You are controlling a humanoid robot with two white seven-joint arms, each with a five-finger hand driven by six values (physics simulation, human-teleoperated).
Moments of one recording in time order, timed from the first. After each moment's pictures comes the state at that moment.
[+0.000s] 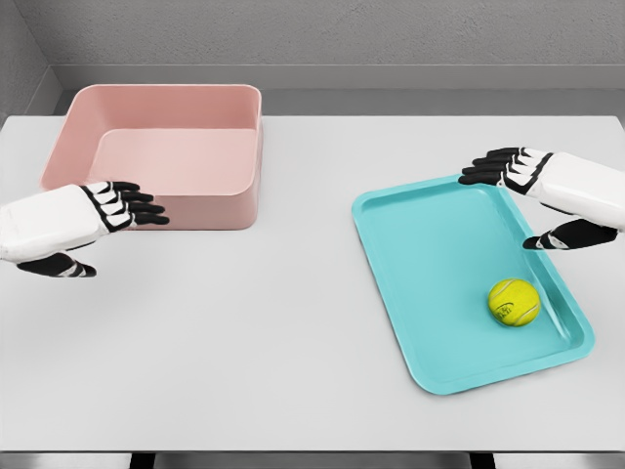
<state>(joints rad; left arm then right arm) -0.22 1.16 -0.36 -1.78 -0.30 -0.61 -0.26 -0.48 -1.26 0.67 -1.74 0.03 -0.61 0.13</state>
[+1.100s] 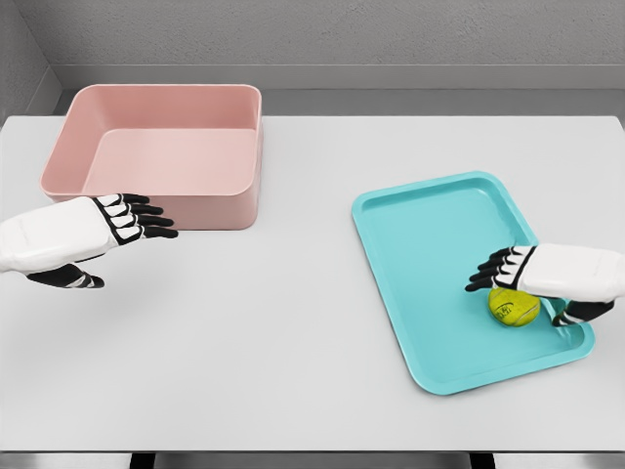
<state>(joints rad) -0.21 1.15 -0.38 -1.80 -0.31 -0.61 -0.26 -0.45 -1.26 0.75 -1.72 0.20 -0.61 0.42</state>
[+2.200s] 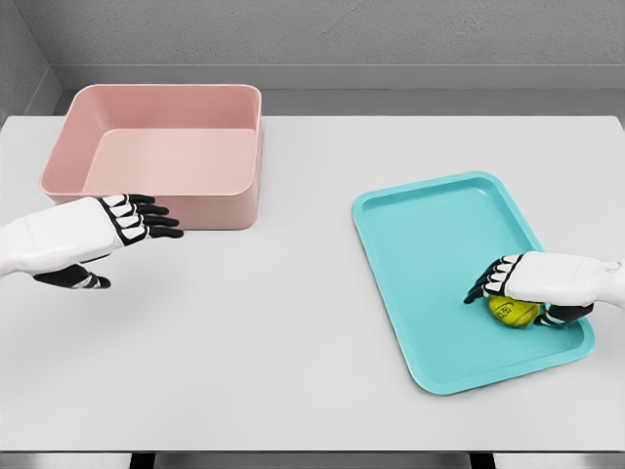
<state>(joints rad) -0.21 1.13 -0.38 -1.80 -0.31 -0.61 -0.26 -0.44 -1.16 0.76 -1.63 0.31 -0.61 0.44</state>
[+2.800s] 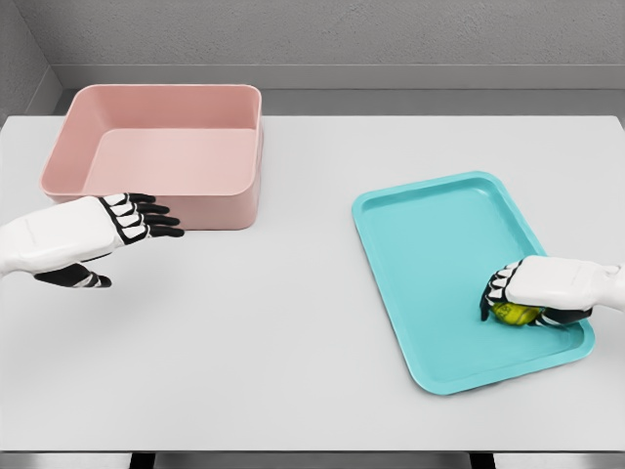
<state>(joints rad) -0.21 1.13 -0.38 -1.80 -0.31 -0.61 -0.26 -0.43 -1.16 0.75 -1.63 0.31 -0.61 0.46</state>
